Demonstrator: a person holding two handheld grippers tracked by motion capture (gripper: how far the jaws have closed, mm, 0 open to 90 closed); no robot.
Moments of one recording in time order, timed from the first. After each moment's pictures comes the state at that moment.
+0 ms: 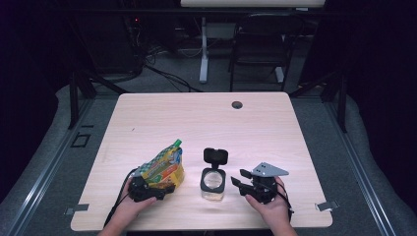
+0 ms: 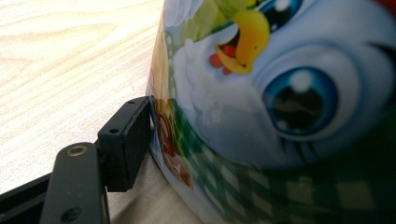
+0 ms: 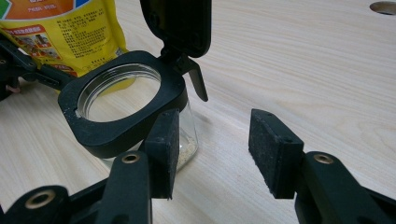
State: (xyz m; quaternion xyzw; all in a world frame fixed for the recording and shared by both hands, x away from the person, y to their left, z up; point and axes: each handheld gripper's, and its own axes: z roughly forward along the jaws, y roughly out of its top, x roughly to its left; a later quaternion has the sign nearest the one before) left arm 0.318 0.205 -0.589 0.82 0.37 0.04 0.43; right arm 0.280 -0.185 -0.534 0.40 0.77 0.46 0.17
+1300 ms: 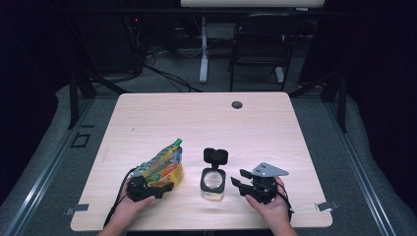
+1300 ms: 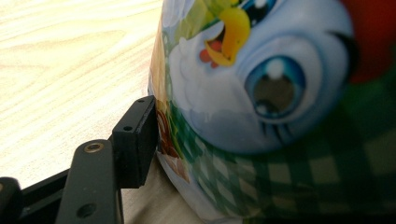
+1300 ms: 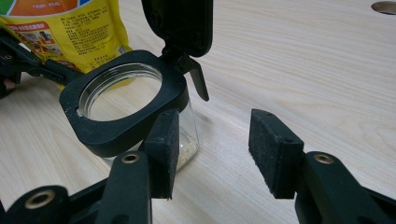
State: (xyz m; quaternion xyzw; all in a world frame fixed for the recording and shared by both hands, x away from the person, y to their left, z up) left arm 0.318 0.208 -0.586 0.82 0.37 0.06 0.43; right arm 0.280 -0.185 -0.534 0.40 0.77 0.46 0.16
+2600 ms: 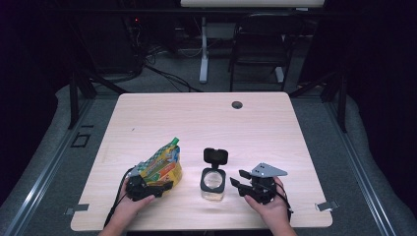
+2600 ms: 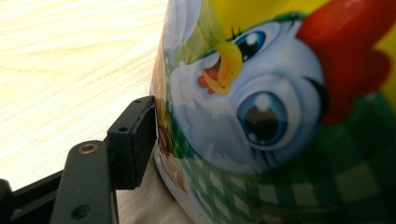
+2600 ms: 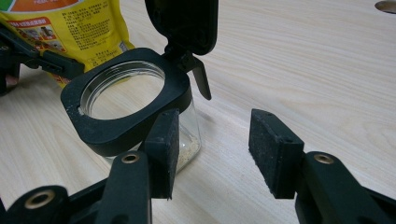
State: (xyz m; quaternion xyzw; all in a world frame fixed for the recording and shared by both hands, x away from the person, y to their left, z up) left arm 0.317 0.210 -0.584 0.80 0.39 0.06 0.45; right arm 0.279 -0.183 -0.535 0.40 0.78 0.46 0.16
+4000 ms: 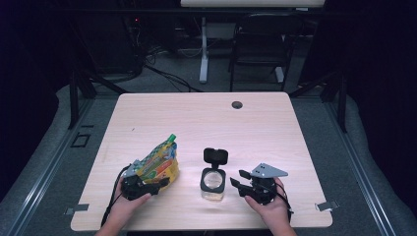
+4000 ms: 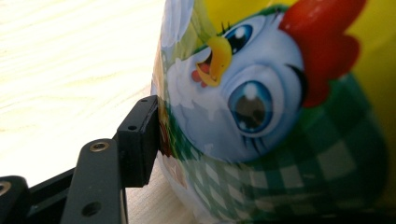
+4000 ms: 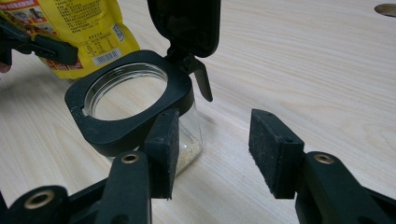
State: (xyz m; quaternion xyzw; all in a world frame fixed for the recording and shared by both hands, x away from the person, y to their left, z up) left arm 0.312 0.217 -0.565 0.81 0.37 0.11 0.45; right arm 0.278 -0.183 -0.534 0.40 0.77 0.47 0.16
